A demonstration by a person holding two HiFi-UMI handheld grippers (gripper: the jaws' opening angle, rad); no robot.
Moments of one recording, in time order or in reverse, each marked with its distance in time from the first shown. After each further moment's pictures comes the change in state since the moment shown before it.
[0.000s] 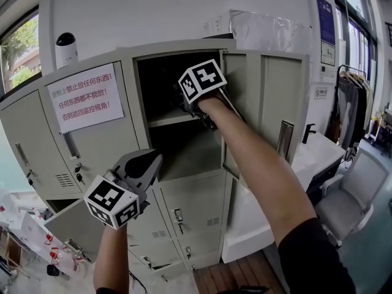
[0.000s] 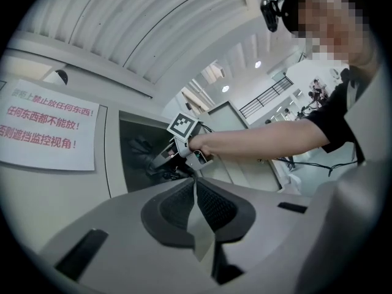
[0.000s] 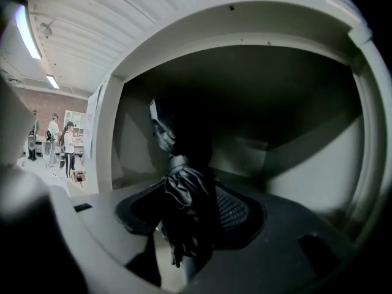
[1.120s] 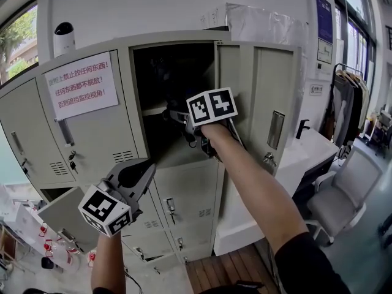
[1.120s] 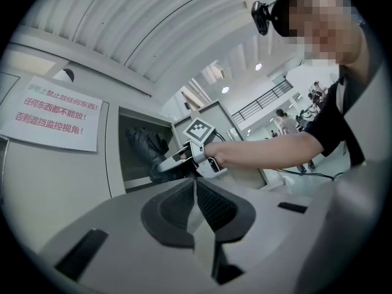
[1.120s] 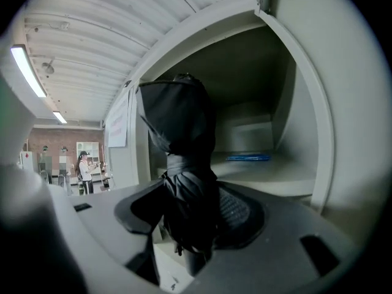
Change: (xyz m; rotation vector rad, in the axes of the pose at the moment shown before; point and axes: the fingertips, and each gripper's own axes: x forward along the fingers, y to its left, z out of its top) left arm -0.032 -0.036 -0.023 -0.037 0.006 -0.010; right arm -0.032 0.048 -0.076 0.211 -0.092 0.154
